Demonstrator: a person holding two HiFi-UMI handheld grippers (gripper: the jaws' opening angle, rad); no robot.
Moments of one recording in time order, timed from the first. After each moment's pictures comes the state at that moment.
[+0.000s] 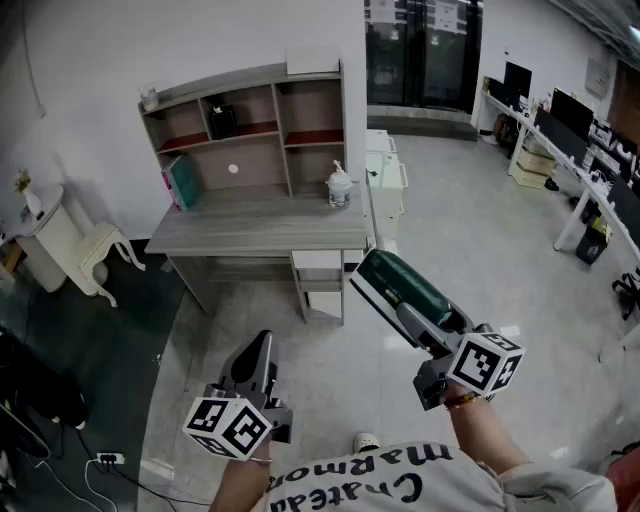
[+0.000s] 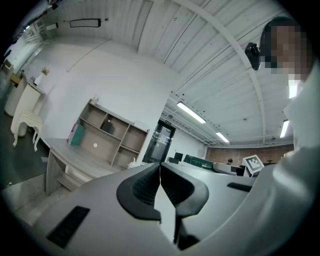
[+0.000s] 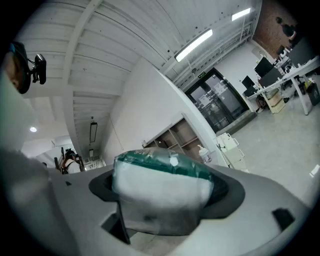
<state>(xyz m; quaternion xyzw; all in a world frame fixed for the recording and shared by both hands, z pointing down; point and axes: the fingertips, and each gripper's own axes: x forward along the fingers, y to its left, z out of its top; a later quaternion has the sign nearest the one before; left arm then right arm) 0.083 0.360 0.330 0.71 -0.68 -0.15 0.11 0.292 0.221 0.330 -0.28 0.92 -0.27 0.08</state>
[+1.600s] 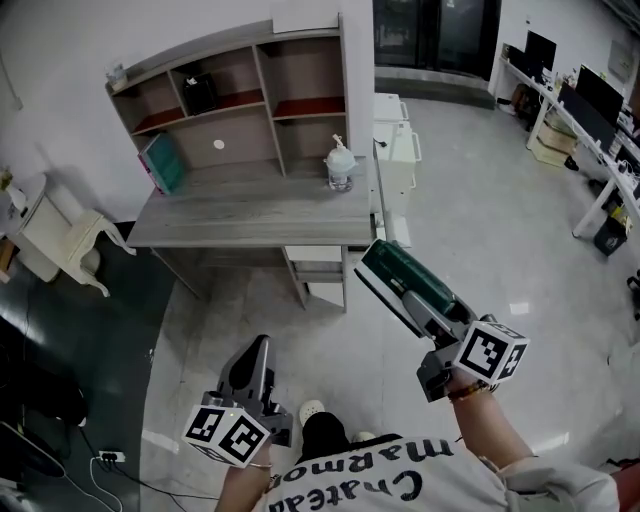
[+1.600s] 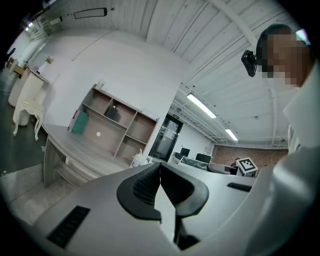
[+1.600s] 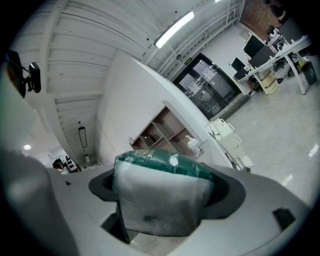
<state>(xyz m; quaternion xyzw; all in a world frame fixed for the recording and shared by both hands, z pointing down) 0.054 0.240 0.386 0.69 -0.69 -0.14 0.16 0.262 0.069 0.399 -0.27 0.90 -0.34 0.06</state>
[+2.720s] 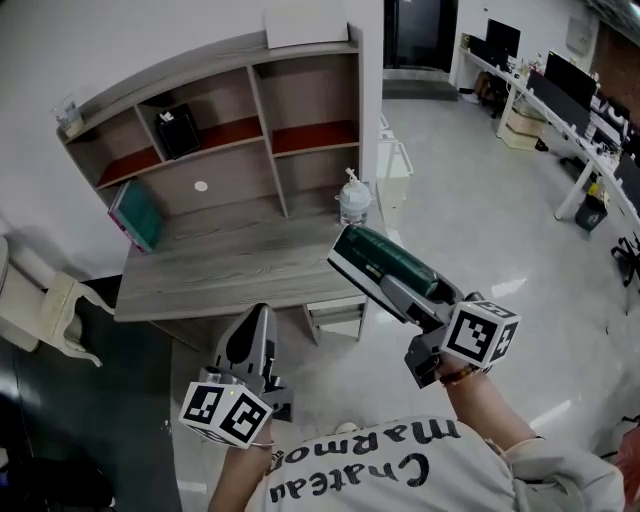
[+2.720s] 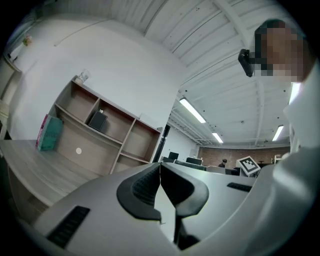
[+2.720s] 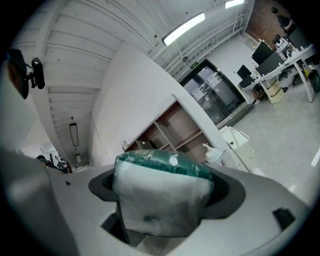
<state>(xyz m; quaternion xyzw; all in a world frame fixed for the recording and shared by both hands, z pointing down) -0.137 0.071 0.322 0.77 -0.62 -0.14 0.11 0.057 -0.033 0.343 -0.31 0.90 -0.31 0.08</state>
